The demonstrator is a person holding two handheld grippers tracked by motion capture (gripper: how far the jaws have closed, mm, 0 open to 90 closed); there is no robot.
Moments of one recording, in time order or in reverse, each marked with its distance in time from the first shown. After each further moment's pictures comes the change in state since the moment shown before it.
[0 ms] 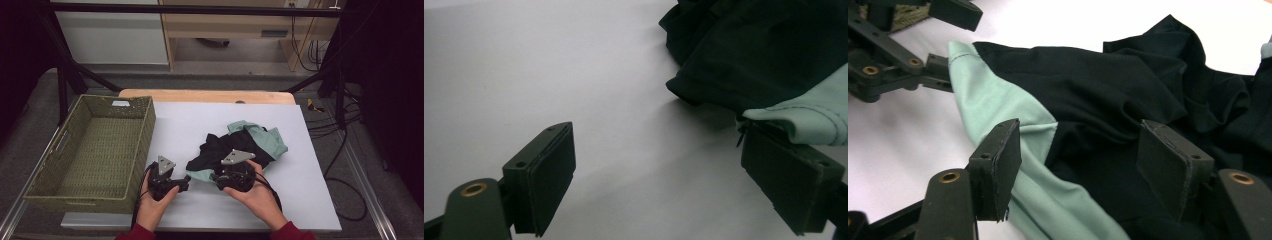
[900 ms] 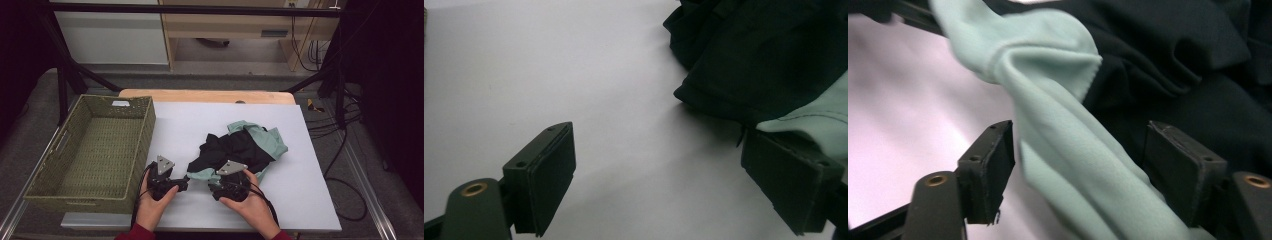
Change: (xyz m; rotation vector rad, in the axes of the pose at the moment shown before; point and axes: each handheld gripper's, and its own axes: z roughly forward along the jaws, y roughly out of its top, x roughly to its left) left arm 0.002 0.000 -0.001 -0.001 0.002 -0.002; right arm 0.017 -0.025 0.024 0.063 -0.040 0.004
